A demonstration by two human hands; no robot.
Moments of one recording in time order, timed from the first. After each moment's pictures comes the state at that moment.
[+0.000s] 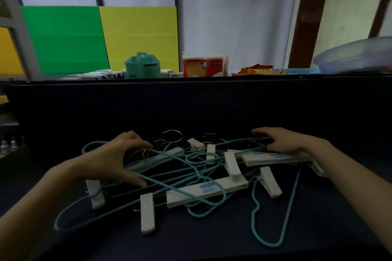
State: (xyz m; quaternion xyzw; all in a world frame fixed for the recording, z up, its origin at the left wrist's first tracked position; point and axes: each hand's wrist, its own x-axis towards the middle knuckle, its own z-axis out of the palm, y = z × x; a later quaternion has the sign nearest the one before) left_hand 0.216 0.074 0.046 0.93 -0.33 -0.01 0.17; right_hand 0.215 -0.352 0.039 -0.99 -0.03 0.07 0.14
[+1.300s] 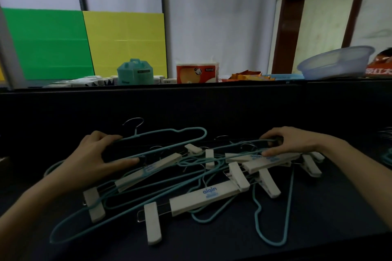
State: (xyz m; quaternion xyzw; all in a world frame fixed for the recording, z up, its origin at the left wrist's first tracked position) left_hand 0.212 0.099 0.048 0.94 -0.19 0.15 0.23; right_hand 0.173 -0.355 0.062 -0.98 0.02 0.04 0.18
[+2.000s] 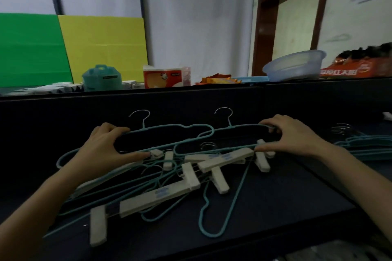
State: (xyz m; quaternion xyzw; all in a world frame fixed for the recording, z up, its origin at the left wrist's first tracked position) left_hand 0.176 -0.026 0.071 0.93 -0.23 0.17 0.22; right_hand 0.085 -0.427 0.076 -0.98 0.03 -0.20 0.09
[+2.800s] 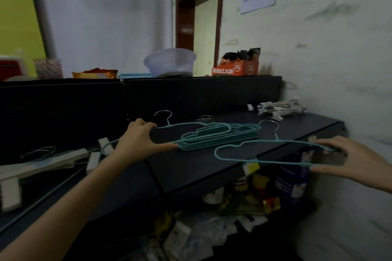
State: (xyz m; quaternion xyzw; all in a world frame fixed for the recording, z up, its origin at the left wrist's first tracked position) left_hand 0.084 -0.425 0.047 0.89 -0.37 0.10 0.24; right_hand -0.243 -0.743 0.046 -0.93 0.24 -0.26 0.09
